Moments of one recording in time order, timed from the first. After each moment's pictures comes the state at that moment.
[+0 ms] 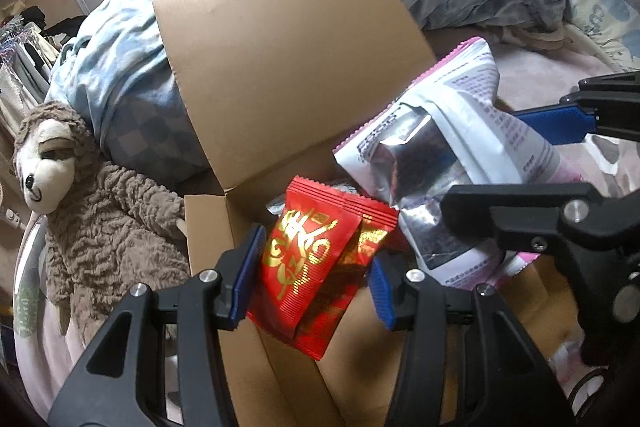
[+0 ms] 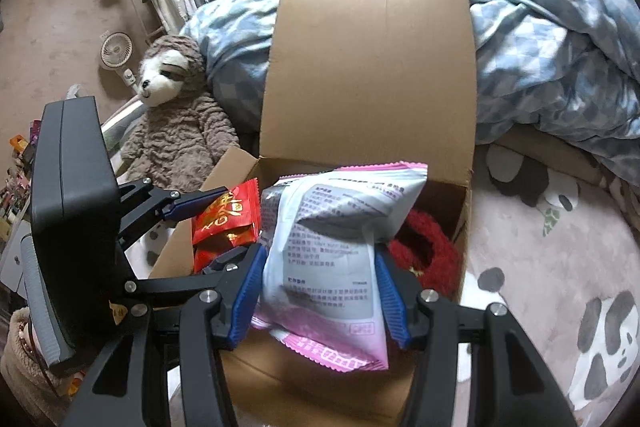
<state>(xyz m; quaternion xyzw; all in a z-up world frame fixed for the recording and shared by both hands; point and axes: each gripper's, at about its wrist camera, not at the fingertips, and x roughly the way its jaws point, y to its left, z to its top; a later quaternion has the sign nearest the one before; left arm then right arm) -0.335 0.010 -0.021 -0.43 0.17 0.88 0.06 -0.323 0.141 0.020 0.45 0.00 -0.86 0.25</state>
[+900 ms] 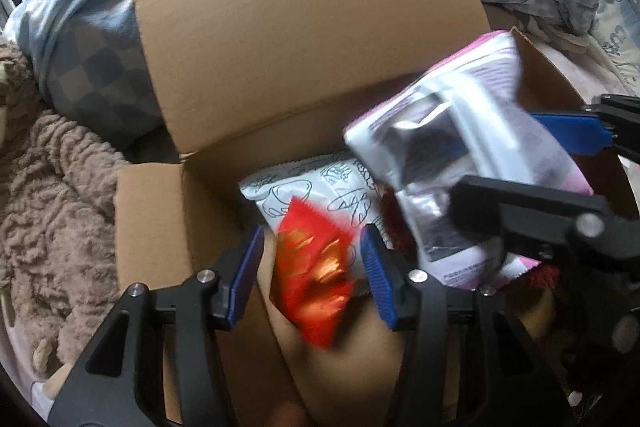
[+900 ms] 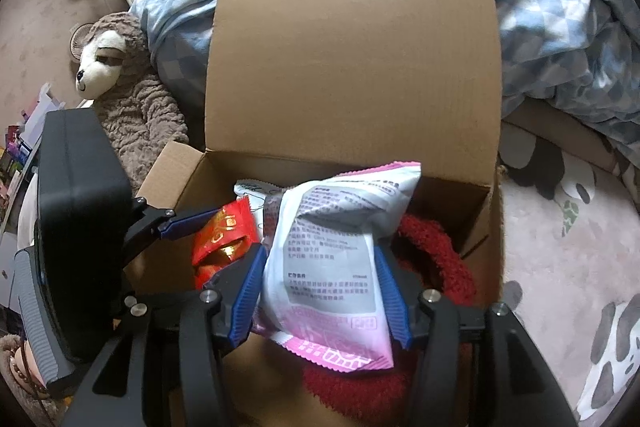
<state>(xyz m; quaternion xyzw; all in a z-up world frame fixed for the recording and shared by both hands) -0.372 -0.007 -0.069 -0.51 0.11 0.85 0.05 -0.371 0.124 -0.027 0.49 0.01 -0.84 0.22</state>
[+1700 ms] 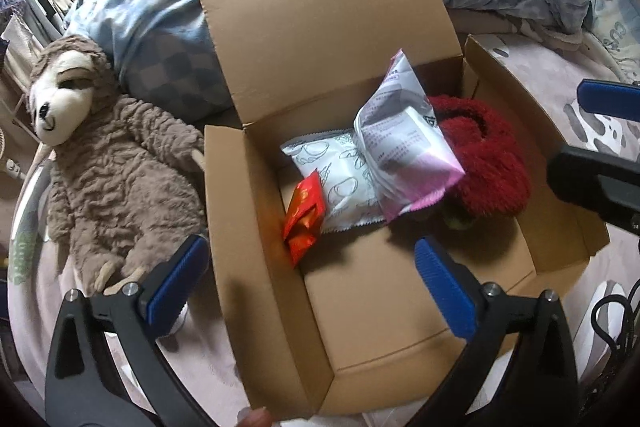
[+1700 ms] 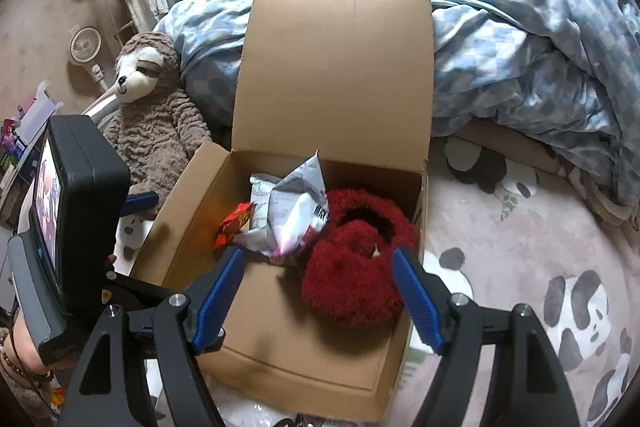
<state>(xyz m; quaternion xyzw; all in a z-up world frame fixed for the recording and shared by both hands) -0.304 0.003 -0.016 -0.50 0.13 0.86 0.02 -0.298 0.148 0.039 0.46 0.03 -0.87 0.19</state>
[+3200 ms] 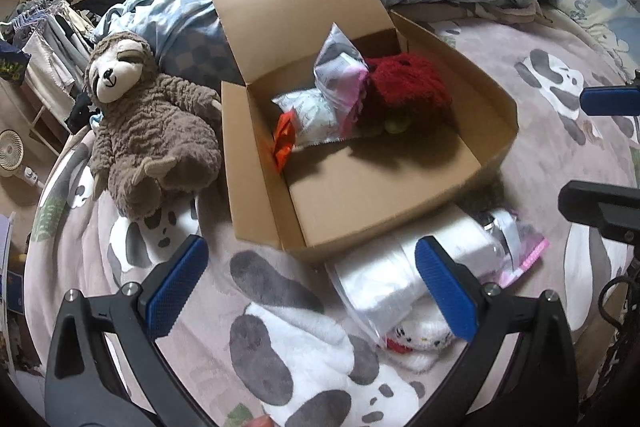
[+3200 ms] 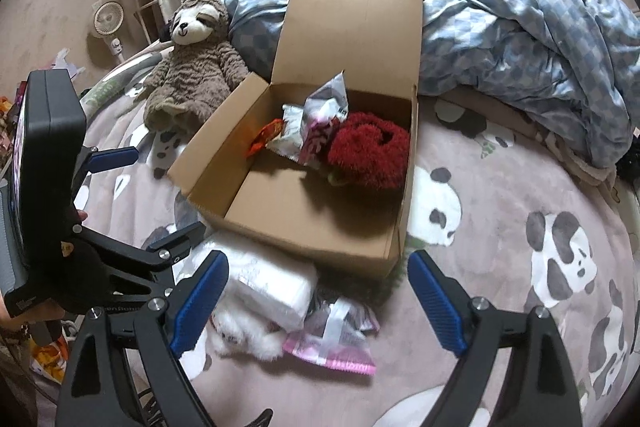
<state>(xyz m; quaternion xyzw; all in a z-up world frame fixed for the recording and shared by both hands) -0.157 0.015 0.002 -0.46 0.16 0.87 0.03 -0.157 0.173 0.040 0.46 0.06 -0.87 0.20</state>
